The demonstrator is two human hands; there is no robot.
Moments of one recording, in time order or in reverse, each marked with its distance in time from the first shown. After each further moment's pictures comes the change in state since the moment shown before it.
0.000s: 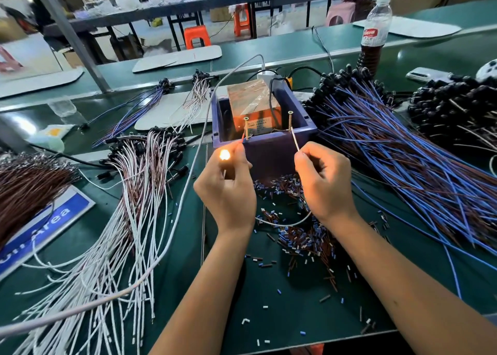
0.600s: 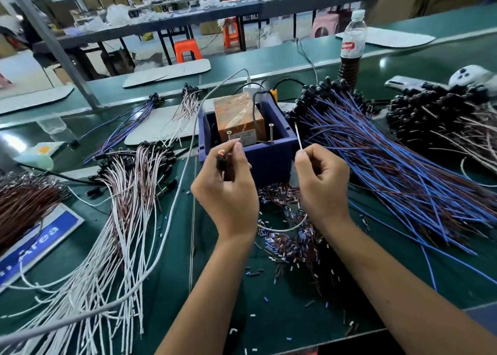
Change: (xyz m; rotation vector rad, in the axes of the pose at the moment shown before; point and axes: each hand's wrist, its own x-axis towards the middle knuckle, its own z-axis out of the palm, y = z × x) left_hand -0.003 0.030 0.016 -0.082 -0.001 -0.031; right_hand 0.003 -0.010 -0.016 0.001 0.162 0.080
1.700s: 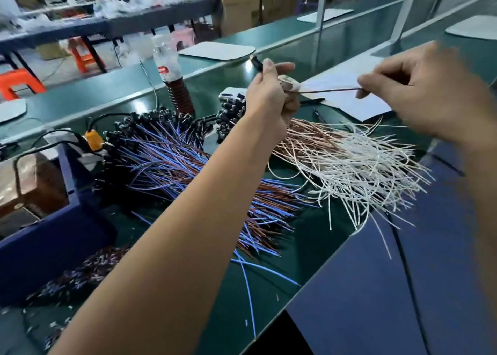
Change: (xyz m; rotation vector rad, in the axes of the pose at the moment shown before) left_hand -0.107 0.150 0.339 -0.695 -0.987 -1.014; right_hand 0.086 -0.071 -0.393 -1.003 0.118 0.062
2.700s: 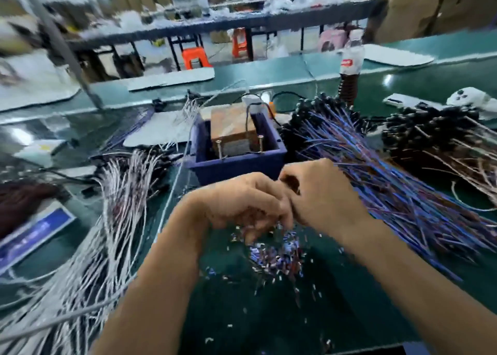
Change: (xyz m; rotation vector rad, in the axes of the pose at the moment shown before) left_hand -0.233 0.107 -0.297 0.781 -0.338 -0.288; right_hand -0.105 -0.270 0.212 0.201 -0.440 -0.540
